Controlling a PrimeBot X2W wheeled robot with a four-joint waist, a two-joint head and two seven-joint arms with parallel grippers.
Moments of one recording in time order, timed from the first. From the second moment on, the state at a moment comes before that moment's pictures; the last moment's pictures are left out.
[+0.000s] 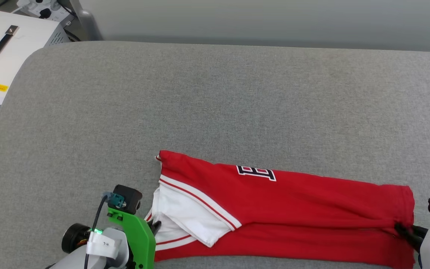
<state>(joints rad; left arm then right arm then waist) -0.32 0.65 -0.87 0.09 -0.92 0.18 0.32 -0.04 -0.80 0.44 0.12 0.77 0.13 0.32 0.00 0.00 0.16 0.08</state>
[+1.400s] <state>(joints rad) -0.27 0.49 -0.61 0.15 -0.75 0.15 -0.26 -0.05 -0.26 -0.32 0.17 0.61 0.13 0.84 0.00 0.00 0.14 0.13</state>
